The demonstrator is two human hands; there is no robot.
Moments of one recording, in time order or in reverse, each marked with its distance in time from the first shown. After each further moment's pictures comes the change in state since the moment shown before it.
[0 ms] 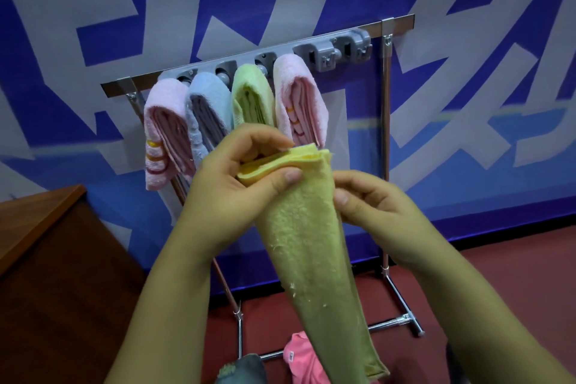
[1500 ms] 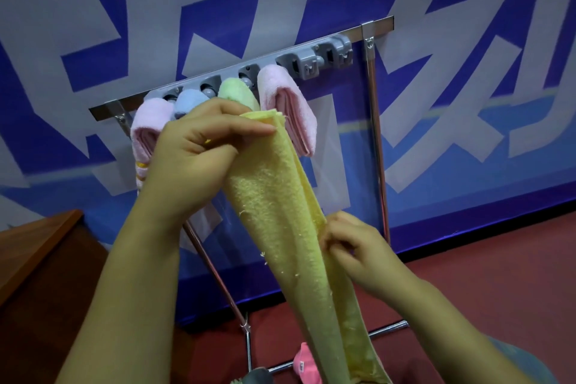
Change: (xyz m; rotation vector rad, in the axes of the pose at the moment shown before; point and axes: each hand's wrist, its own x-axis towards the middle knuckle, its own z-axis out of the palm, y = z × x) left_hand 0.040 0.004 -0.021 0.210 -0.044 0.071; right_hand -0.012 0.063 -0.013 -0.669 0.081 -0.180
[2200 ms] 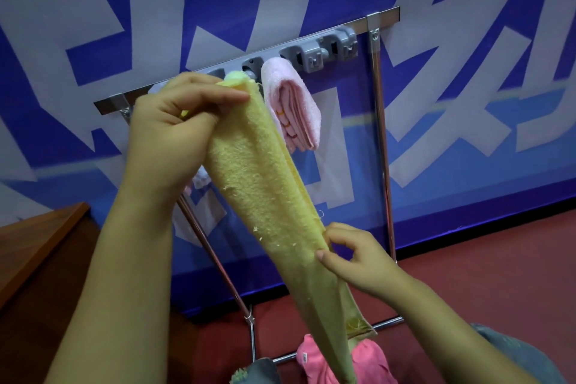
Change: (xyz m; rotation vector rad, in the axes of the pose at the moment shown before) left_hand 0.007 0.006 -0.008 0.016 0.229 -0.073; right_hand -0.008 0.021 0.019 0.069 -0.037 0.123
